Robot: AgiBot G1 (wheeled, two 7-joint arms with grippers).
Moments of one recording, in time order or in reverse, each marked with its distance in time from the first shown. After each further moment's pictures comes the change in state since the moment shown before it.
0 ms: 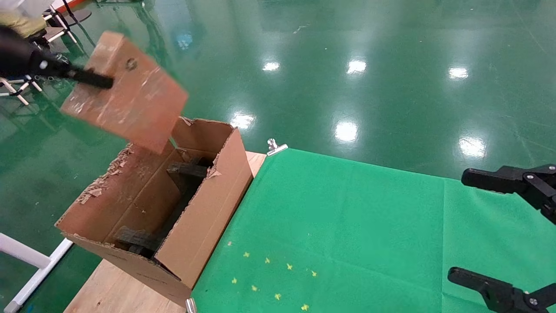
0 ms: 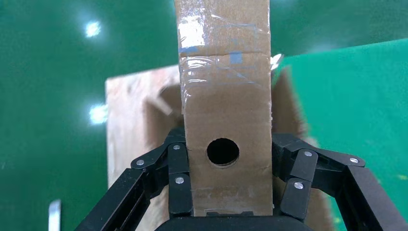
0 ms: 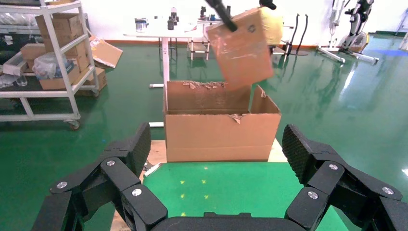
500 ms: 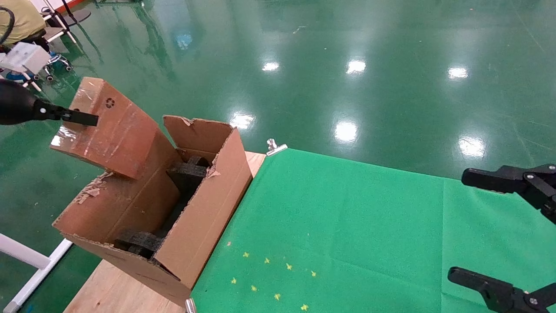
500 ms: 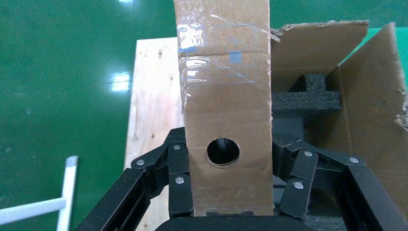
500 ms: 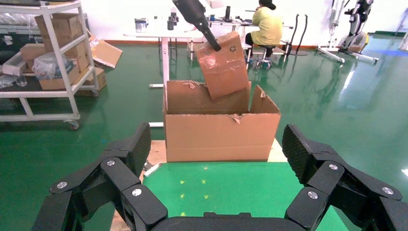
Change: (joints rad) left arm 0.124 -0.033 -0.009 0.172 -0.008 -0.156 0.097; right arm 0.000 0.000 0.000 0.000 0.000 0.000 0.000
